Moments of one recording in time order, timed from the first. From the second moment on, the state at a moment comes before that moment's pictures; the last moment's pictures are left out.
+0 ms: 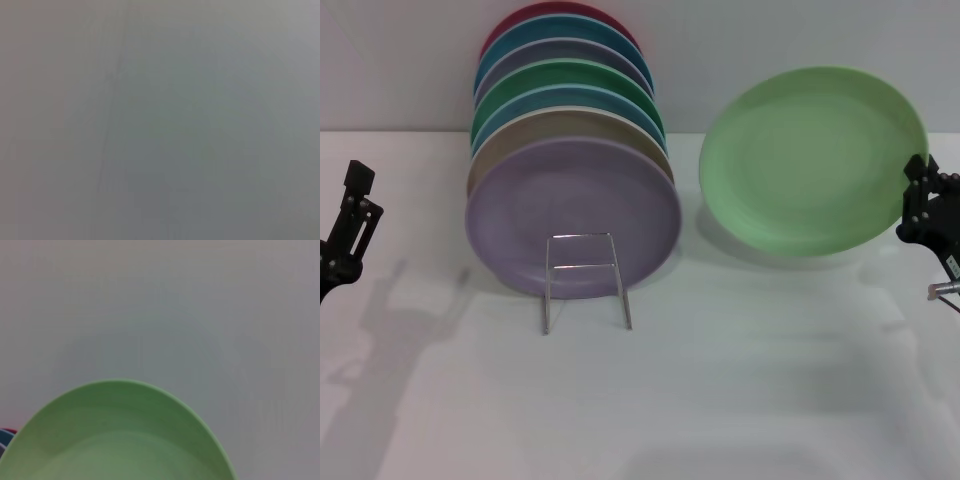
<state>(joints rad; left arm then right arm) -0.27 -2.08 -0.50 -0.26 2.08 1.71 -0.16 0.31 2.08 1.04 0.34 -2.56 -1.18 0.14</state>
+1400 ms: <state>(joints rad) -0.25 -2.07 -0.27 -0.30 2.08 1.77 -0.17 0.27 2.07 0.86 0.18 -2.56 -1.44 0.28</state>
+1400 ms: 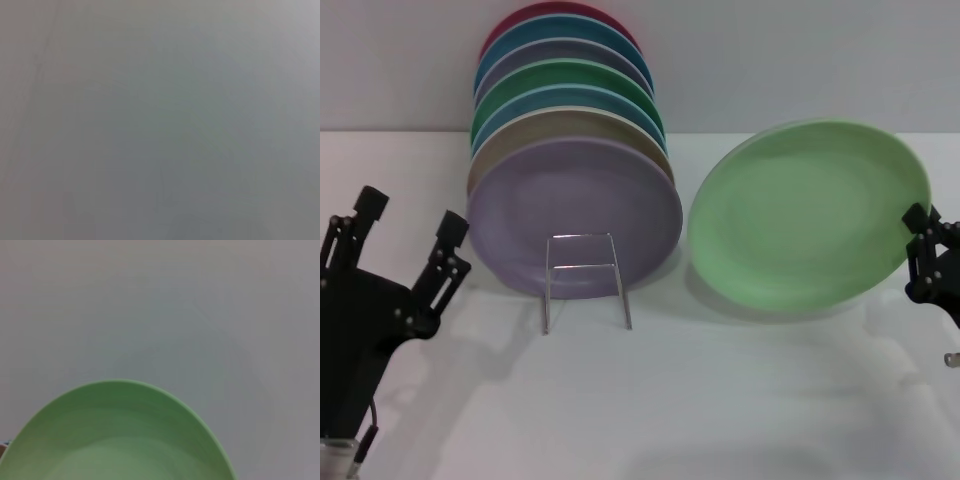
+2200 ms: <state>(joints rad) -0.25 -2.08 -0.17 -0.33 2.08 1.73 -0.16 0.24 2.09 0.78 0.20 -2.56 -1.49 0.27</state>
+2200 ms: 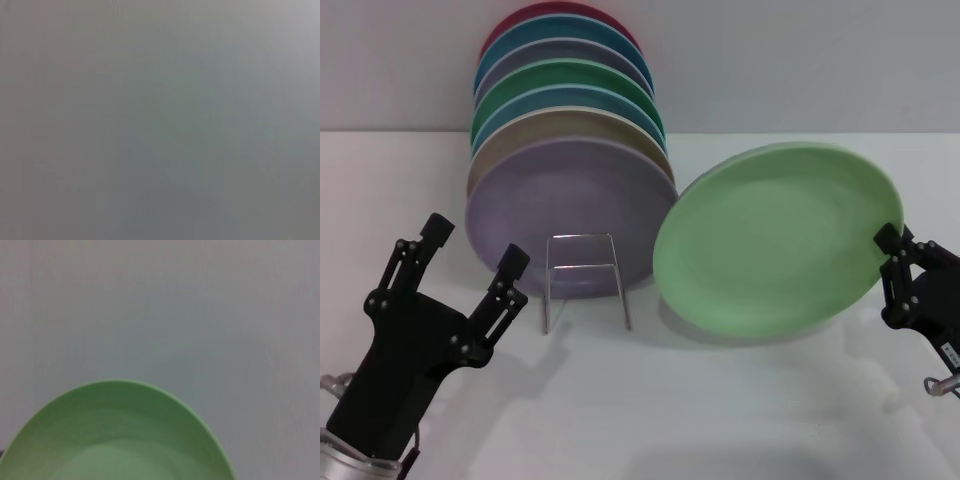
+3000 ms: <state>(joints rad) -0.26 -2.08 -0.10 -0.38 2.08 1.64 -0.03 0.22 2.09 0.75 0.25 -2.56 -1.45 0.24</state>
